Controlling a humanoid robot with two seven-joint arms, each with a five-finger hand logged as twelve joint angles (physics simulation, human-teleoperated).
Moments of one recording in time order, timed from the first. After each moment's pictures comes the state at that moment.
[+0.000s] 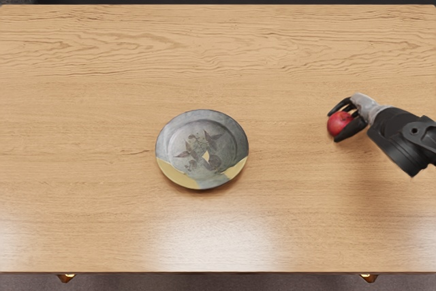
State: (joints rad) left arm -0.03 0.00 -0.05 -0.09 -0.02 -0.10 0.07; right arm 1.02 -0.69 0.09 1.43 -0.72 -0.42 -0.61
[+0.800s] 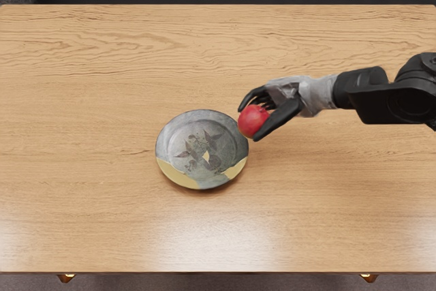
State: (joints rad) left arm -0.03 0.00 -0.05 -0.09 -0.02 -0.10 0.07; right arm 1.02 -0.60 0.50 1.43 -0.35 0.29 -0.61
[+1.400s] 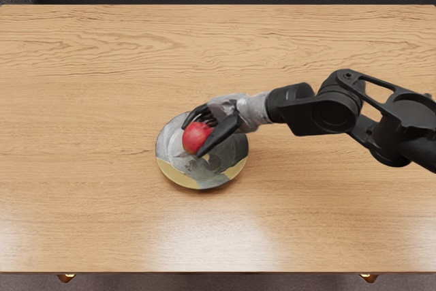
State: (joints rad) left arm -0.02 0.00 -0.05 -0.09 -0.02 -0.10 0.07; right arm 1.02 -0.28 0.50 1.24 -0.41 0.27 -0.61
